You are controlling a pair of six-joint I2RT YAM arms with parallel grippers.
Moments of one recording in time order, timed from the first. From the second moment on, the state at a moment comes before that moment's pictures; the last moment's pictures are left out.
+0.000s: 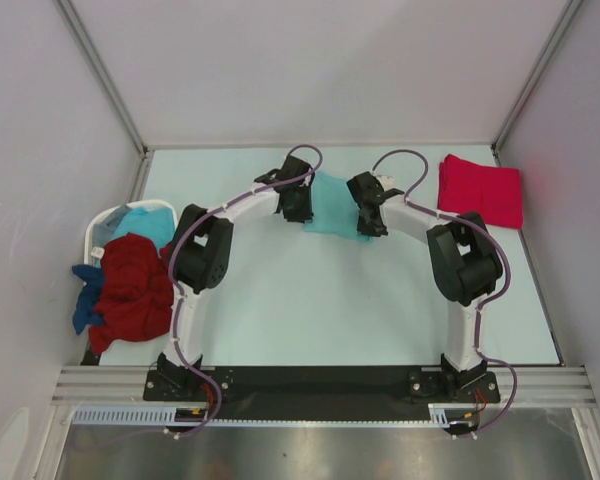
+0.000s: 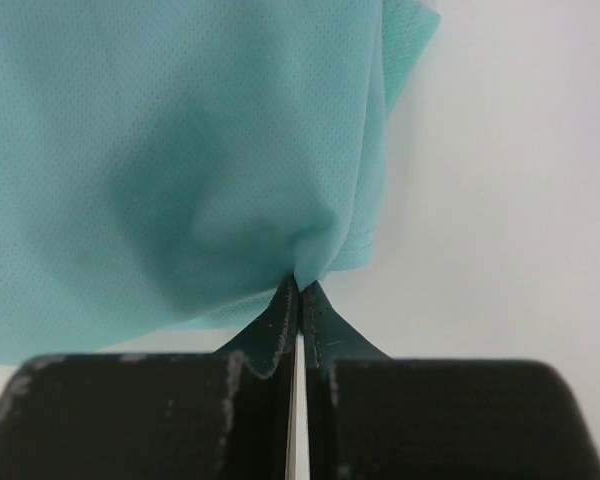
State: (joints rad) left arm -0.52 2.18 1.70 -0.48 0.01 -0.50; right arm 0.47 1.99 1.40 -0.52 0.38 0.59
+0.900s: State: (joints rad) left arm -0.52 2.19 1.67 -0.49 0.07 -0.49; right arm 0.47 1.99 1.41 -0.52 0.37 0.59
